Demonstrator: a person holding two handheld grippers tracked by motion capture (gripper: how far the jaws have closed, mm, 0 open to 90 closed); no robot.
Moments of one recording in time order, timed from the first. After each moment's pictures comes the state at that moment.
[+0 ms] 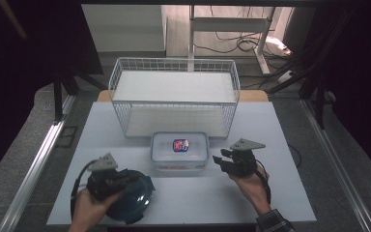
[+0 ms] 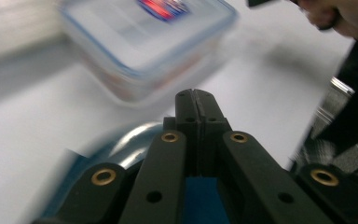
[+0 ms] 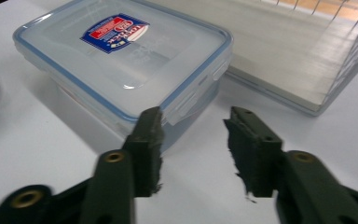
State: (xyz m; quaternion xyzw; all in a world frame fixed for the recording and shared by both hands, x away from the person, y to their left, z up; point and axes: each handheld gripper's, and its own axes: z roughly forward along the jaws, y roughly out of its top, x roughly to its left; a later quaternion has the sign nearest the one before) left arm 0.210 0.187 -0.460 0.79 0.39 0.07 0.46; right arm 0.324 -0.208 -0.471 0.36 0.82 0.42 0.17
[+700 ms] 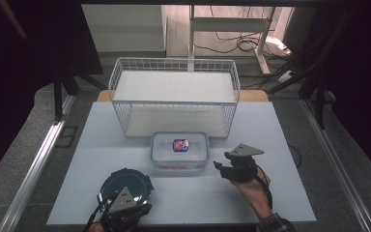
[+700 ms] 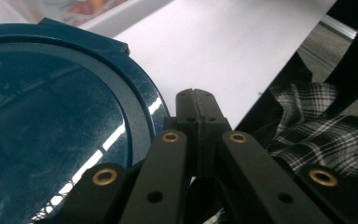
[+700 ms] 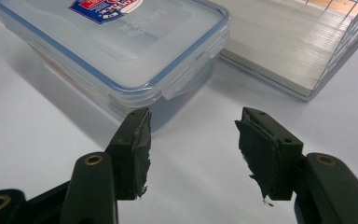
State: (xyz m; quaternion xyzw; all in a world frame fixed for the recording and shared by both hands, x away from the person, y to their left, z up) left arm 0.163 0.153 -0.493 0.83 0.38 0.09 0.39; right arm 0.316 -0.209 -0.481 0.35 0.83 0.39 0.19
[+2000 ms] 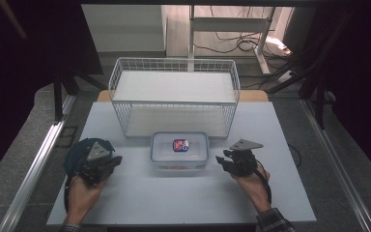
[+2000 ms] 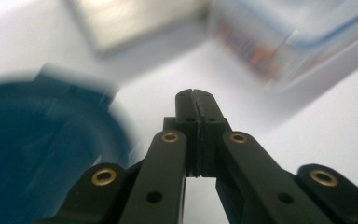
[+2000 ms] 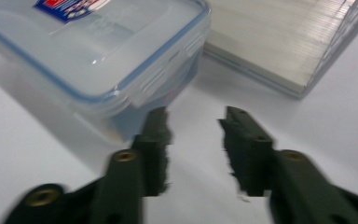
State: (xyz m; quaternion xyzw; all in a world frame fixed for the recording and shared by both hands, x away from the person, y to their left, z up) left arm 0.269 0.227 -0.483 0.78 0.46 0.20 0.37; right arm 0.339 -0.211 -0.487 0.37 0.83 0.38 0.18
